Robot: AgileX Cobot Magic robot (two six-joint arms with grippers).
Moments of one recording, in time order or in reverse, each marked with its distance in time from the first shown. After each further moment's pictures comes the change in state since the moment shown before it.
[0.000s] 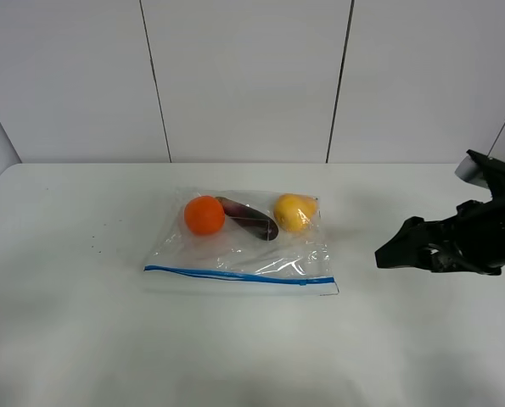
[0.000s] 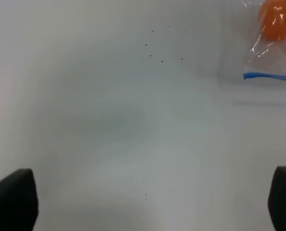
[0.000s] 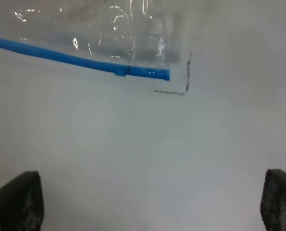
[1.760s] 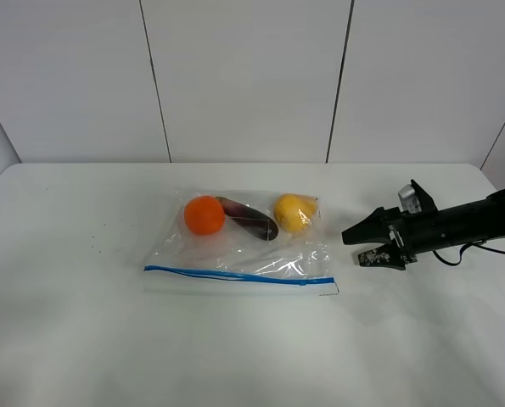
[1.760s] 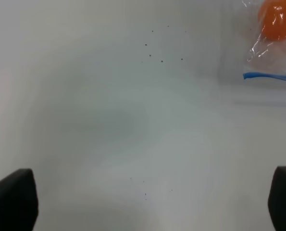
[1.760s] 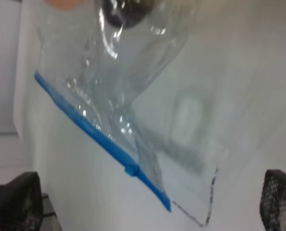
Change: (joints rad) left arm 0.000 0.000 0.000 0.000 0.000 0.000; right arm -0.174 0.886 -0.414 0.483 0.385 -0.596
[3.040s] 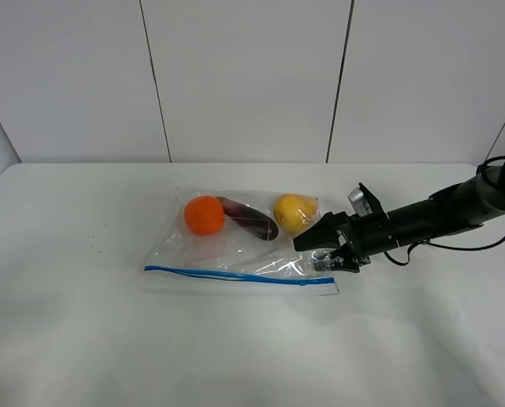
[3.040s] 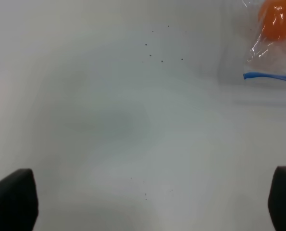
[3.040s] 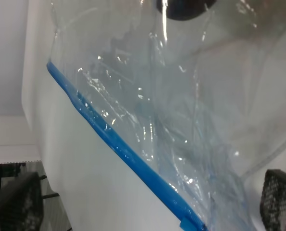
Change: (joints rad) left arm 0.000 0.000 0.000 0.001 0.000 0.000; right arm 0.218 0.031 -0.022 0.104 -0.057 0.016
